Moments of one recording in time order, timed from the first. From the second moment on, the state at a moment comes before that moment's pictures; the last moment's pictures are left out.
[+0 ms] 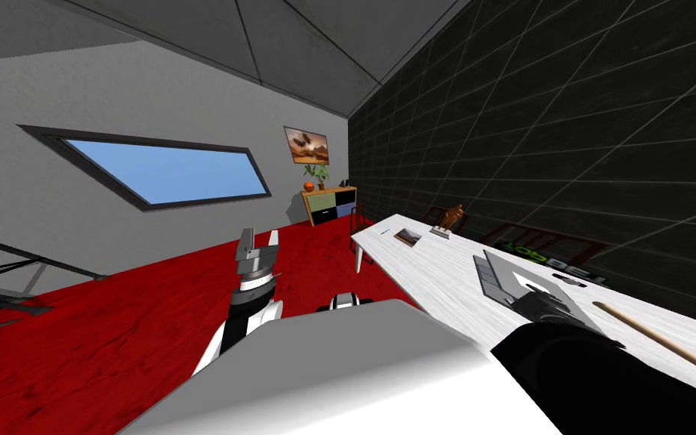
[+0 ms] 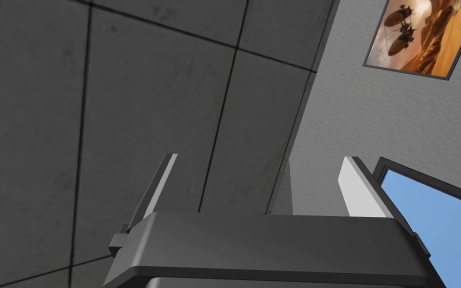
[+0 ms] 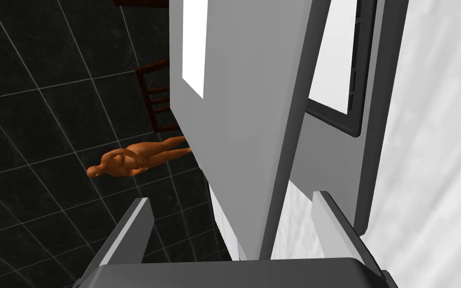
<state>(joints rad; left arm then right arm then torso) 0.50 0.03 0.02 -2.29 -0.12 -0.62 0.15 0.72 -0.77 -0.56 -1.23 0.65 -0.05 1.31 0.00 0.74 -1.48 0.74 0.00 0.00</state>
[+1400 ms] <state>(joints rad) 0.50 0.03 0.02 -2.29 -0.12 -0.62 0.15 0.52 -0.97 -0.63 -0.77 0.35 -0.41 1.62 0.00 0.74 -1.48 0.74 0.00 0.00</state>
